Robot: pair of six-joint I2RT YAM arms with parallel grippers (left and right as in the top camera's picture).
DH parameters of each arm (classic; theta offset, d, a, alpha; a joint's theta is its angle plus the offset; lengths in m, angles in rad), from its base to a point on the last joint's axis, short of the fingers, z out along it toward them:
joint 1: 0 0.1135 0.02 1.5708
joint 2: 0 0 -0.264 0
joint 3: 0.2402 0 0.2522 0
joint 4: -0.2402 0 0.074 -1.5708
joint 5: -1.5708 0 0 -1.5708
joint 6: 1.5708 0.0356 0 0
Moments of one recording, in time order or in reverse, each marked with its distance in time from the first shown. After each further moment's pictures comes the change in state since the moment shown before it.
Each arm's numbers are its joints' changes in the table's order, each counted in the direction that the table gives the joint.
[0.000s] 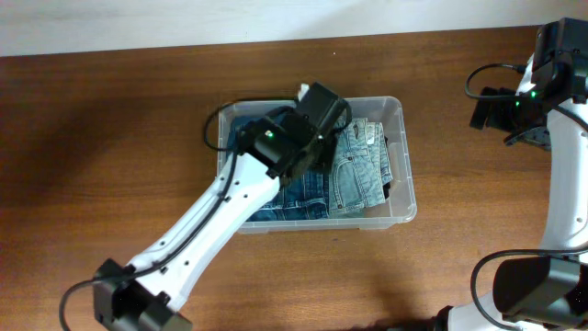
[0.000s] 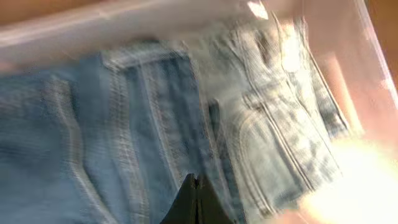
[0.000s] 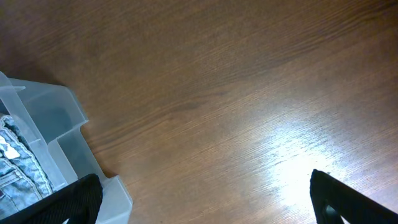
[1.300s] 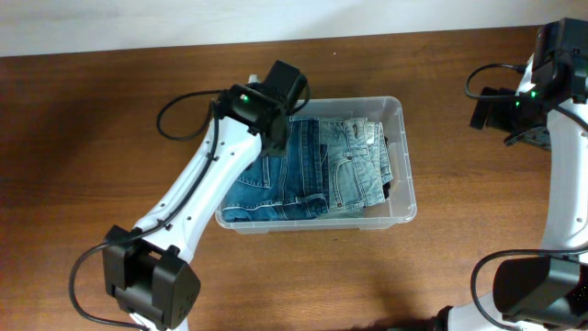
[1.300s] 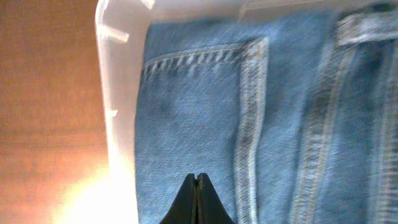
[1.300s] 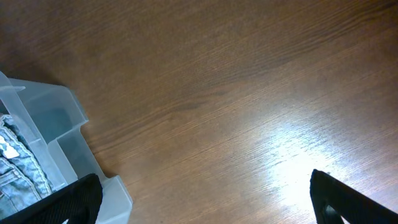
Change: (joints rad) left arm 0.185 -0.139 0.102 -0.269 0.161 -0.027; right arm 0.000 0.000 0.000 0.000 0.000 0.000
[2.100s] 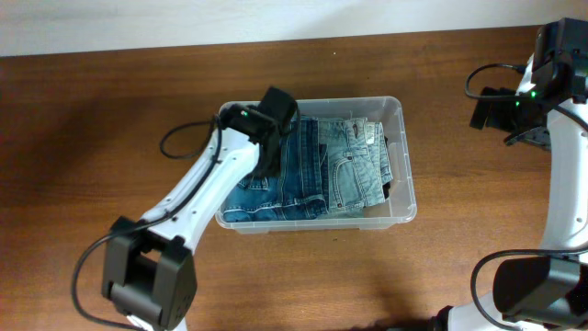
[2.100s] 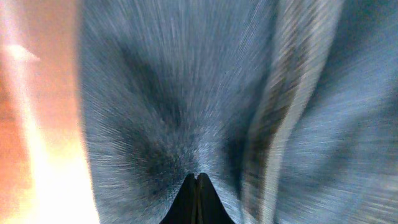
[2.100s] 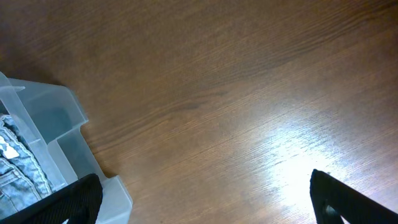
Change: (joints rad) left arm 0.020 0.021 -0.209 0.093 -0.079 -0.027; right arm 0.000 0.000 0.000 0.000 0.000 0.001
